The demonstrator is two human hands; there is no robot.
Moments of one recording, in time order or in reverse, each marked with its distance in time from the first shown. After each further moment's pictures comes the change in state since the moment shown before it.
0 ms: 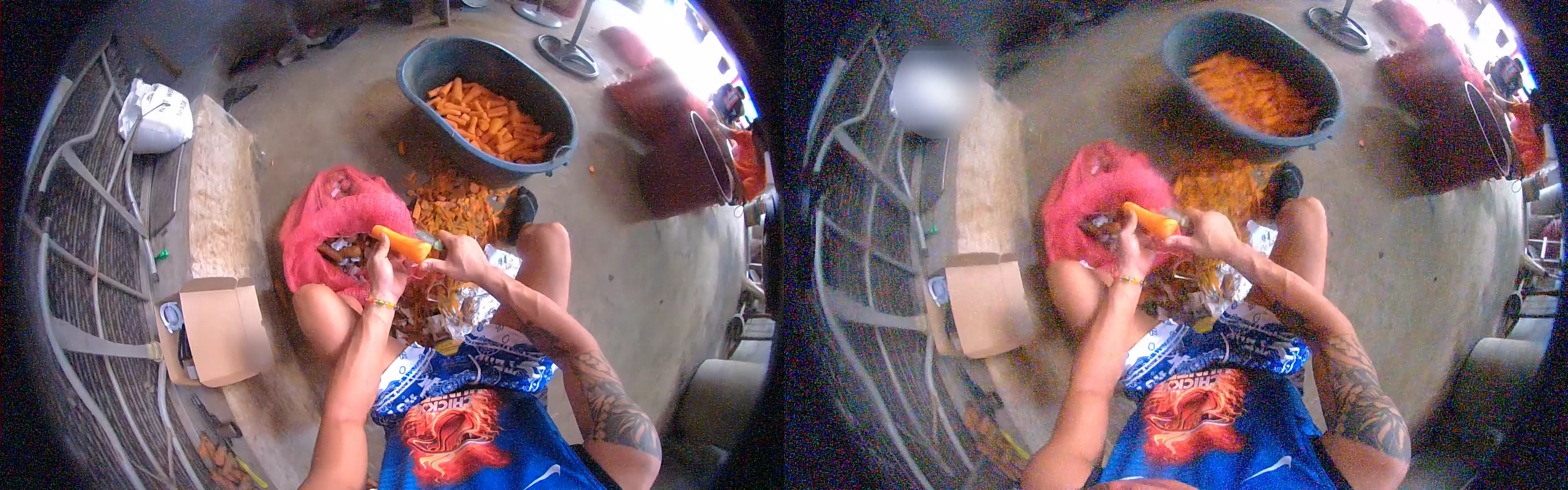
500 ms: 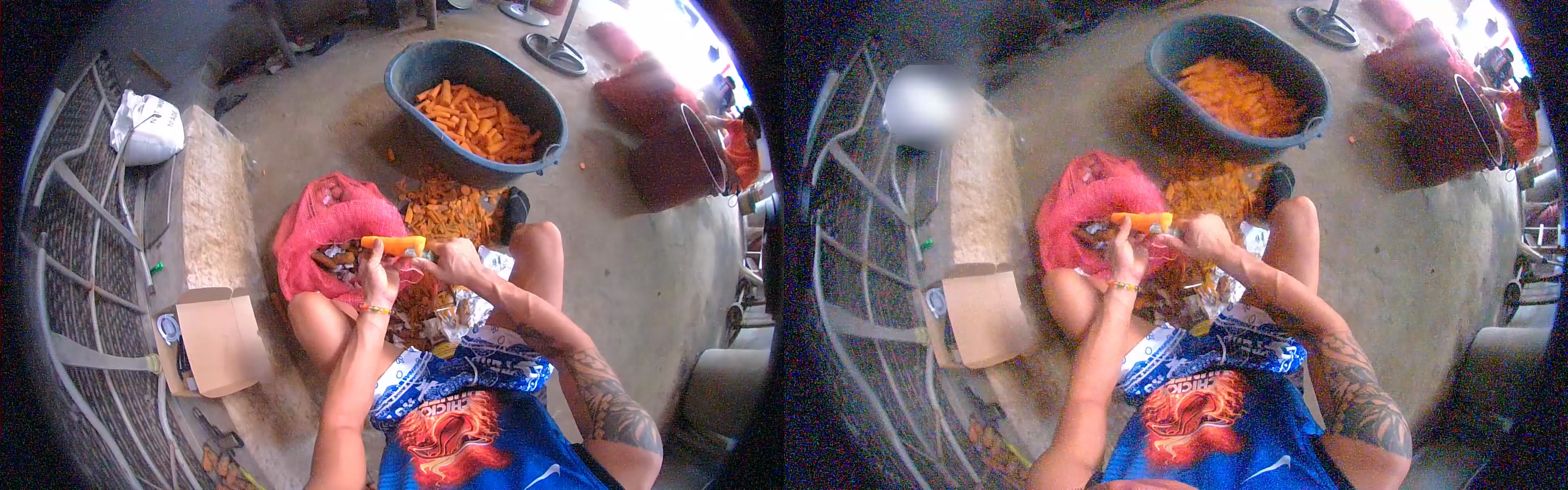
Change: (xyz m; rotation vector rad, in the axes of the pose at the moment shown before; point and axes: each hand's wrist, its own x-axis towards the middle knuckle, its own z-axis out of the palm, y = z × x) left_hand 0.008 -0.005 -0.007 -0.037 0.001 0.104; right_hand 0.002 -0.010 -0.004 -0.185 -0.059 0.059
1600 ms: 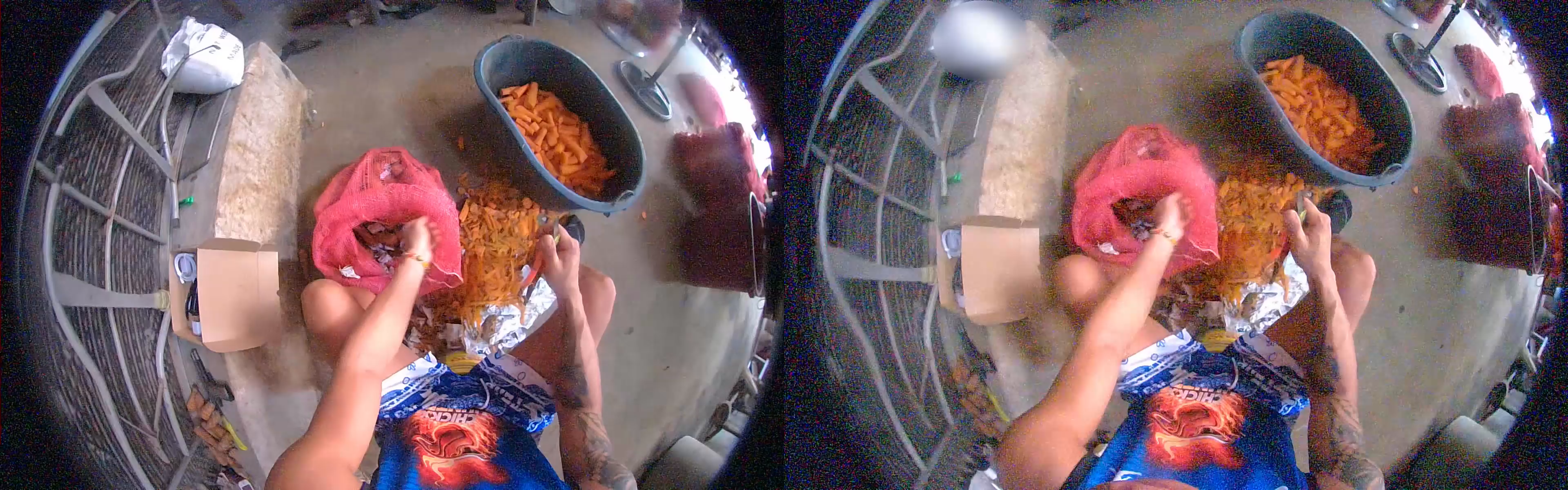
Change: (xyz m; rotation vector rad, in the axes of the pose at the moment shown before) left_hand 0.136 -0.022 -0.066 0.322 0.356 -0.098; right_hand 0.015 0.075 -0.057 0.630 0.380 0.023
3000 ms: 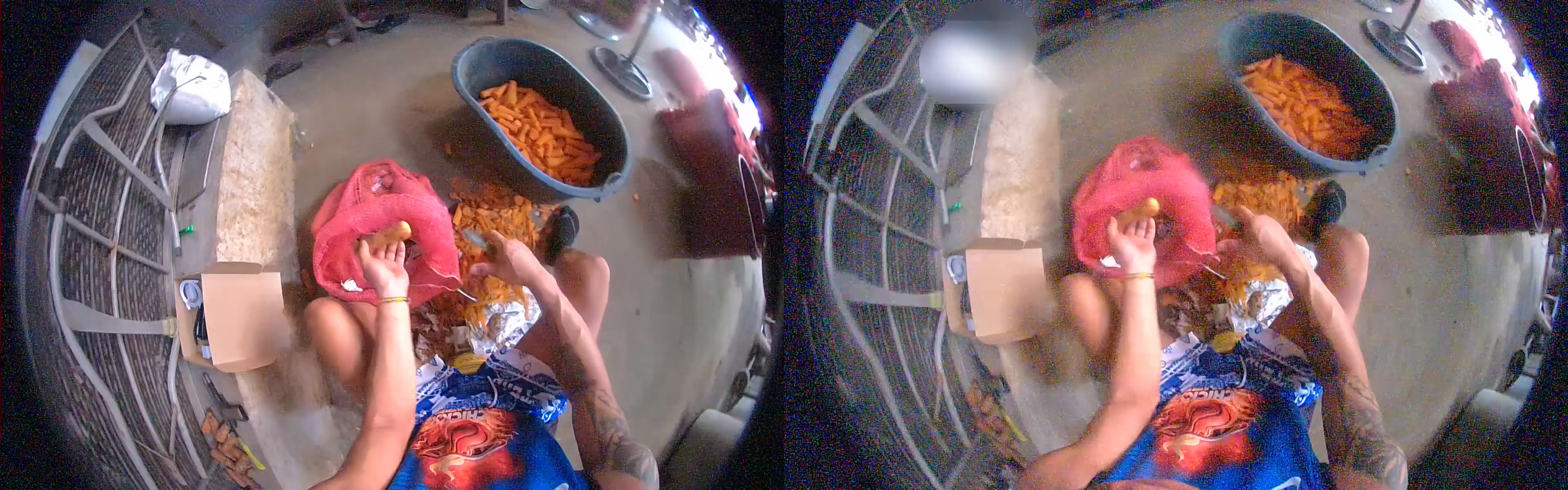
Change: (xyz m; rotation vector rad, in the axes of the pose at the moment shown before) left_hand -0.125 0.070 -0.007 -0.544 0.129 0.235; right_hand 0.002 -0.023 0.049 -0.366 -0.550 0.085
